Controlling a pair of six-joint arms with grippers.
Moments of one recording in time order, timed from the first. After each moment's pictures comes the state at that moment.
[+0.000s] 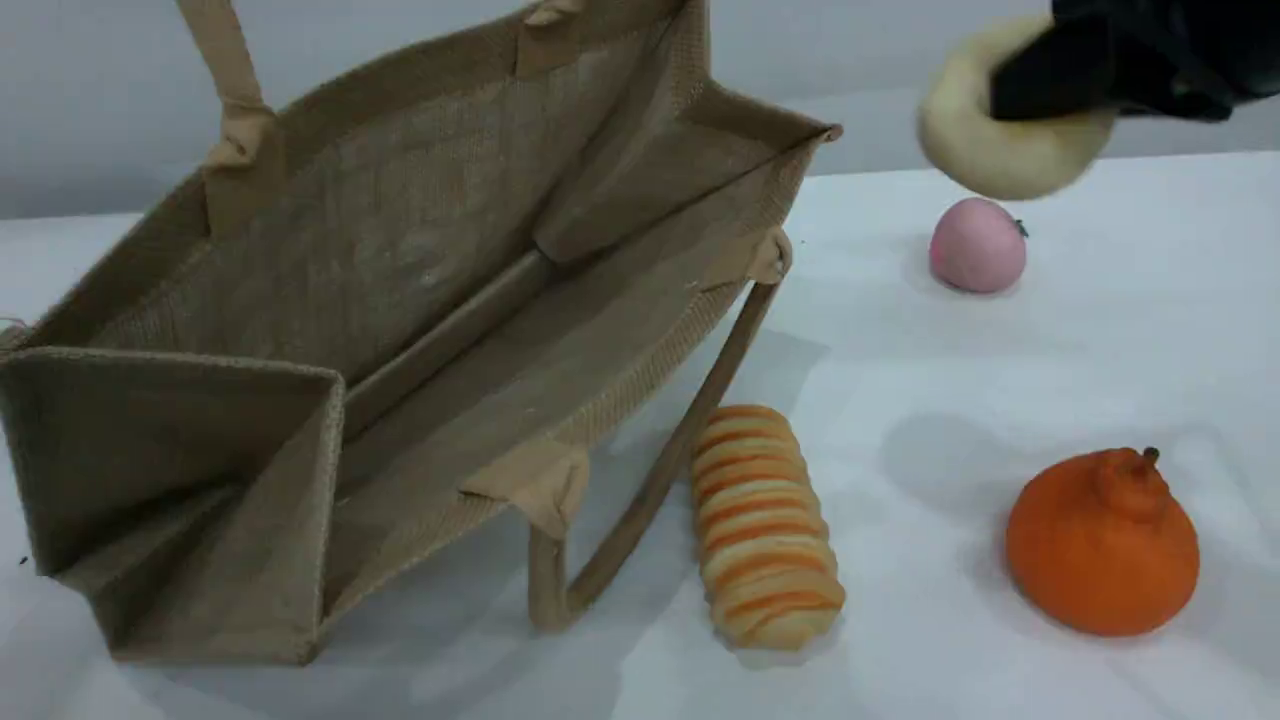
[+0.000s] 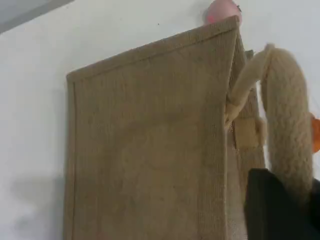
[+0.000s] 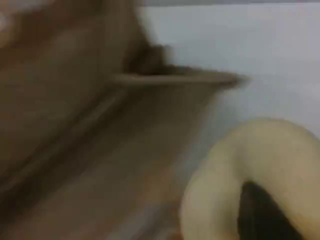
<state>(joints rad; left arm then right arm) -0.14 1.69 -1.76 -0.55 1.22 0.49 0.12 1.51 -0.69 1.74 0.48 -1.56</state>
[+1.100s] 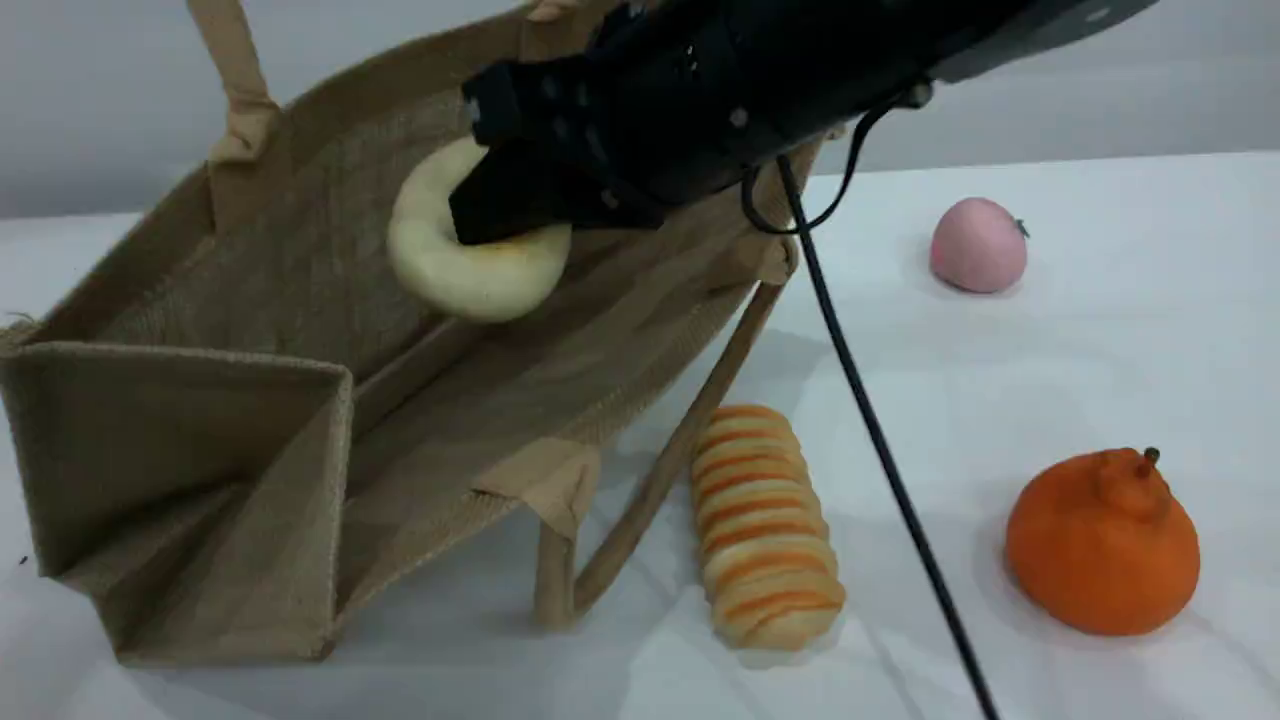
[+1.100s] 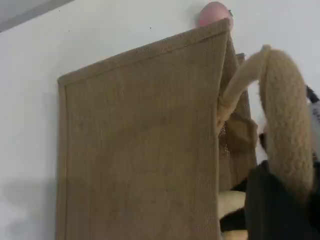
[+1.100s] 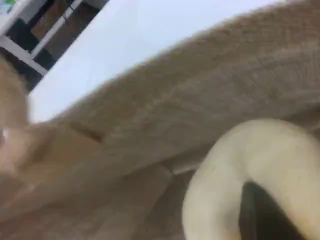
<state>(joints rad) -0.14 1.69 -1.76 -0.58 1.22 0.49 0.52 1.98 -1.15 1.74 0.55 -1.49</state>
